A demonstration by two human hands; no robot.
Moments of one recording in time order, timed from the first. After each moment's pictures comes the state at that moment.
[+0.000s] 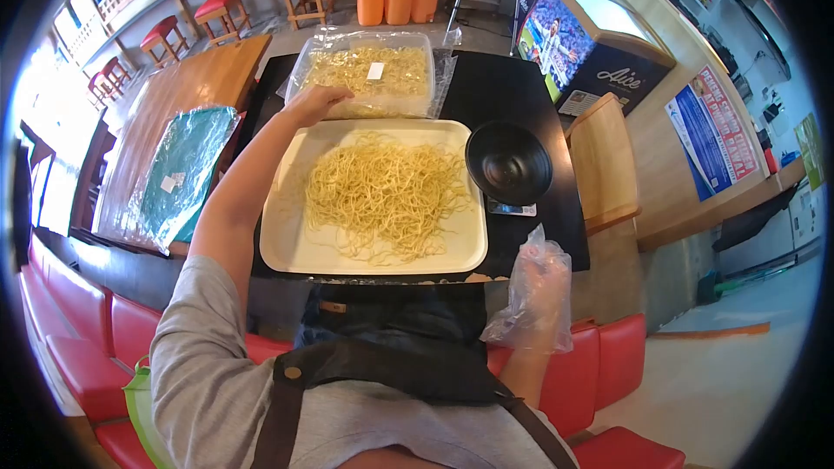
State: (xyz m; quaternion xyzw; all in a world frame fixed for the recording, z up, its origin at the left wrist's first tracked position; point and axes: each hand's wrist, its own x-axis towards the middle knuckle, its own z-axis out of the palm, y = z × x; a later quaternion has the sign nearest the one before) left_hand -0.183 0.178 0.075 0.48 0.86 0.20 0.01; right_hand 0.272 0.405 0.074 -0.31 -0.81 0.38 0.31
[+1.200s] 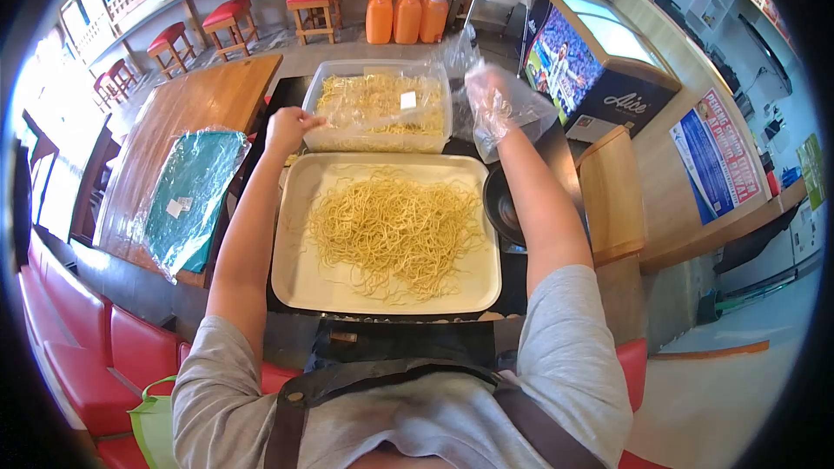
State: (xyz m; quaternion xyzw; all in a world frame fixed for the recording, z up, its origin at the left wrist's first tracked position) left_hand -0.197 0.130 0.081 0.16 0.93 0.32 -0.08; right_hand -0.132 0.546 0.061 0.06 -0.77 0.58 0.26
